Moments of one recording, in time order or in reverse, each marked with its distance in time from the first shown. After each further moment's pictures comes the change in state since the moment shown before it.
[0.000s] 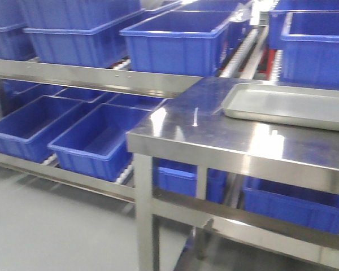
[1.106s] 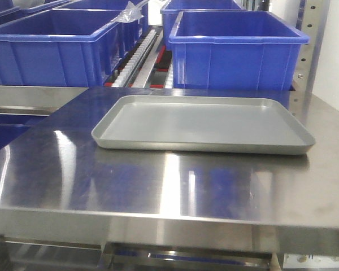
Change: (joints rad) left arm 0.000 0.000 0.000 0.000 0.000 0.000; right arm 0.000 0.000 0.000 0.000 0.000 0.000
